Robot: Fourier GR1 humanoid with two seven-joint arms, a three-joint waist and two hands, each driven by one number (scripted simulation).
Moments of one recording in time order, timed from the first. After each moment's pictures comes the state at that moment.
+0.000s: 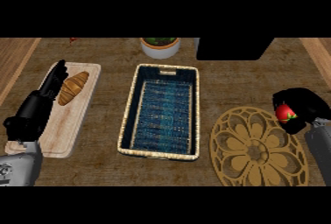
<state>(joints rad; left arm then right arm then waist) -0.20 0.25 0.12 -1.58 -0.17 -0.11 0.01 -0.40 -0.46 -0.04 -1.05 1.15 0.27 -0.14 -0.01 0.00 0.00</state>
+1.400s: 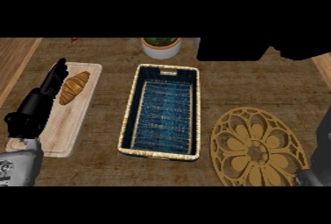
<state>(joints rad) -0.22 0.25 0.13 -1.56 -0.17 -0.12 0.01 -1.04 -0.21 -0.28 -1.72 0.41 0.58 0.62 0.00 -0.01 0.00</state>
